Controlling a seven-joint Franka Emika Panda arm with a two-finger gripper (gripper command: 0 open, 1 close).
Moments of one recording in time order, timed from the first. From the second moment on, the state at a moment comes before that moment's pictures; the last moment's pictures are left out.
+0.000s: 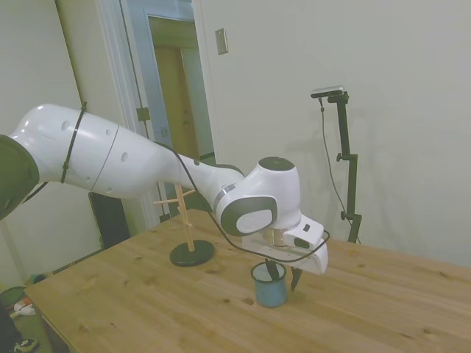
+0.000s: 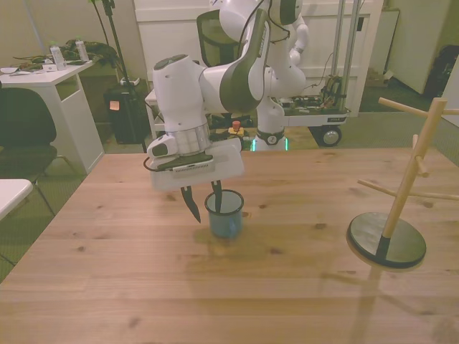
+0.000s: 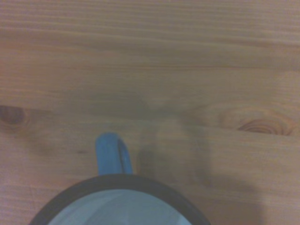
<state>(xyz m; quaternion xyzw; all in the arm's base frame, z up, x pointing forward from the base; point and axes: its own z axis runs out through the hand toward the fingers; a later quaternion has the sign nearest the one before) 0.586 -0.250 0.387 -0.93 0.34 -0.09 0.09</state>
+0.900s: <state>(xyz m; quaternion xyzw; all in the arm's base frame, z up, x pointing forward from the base) 0.564 -0.182 0.487 -0.95 0.28 -0.12 0.11</state>
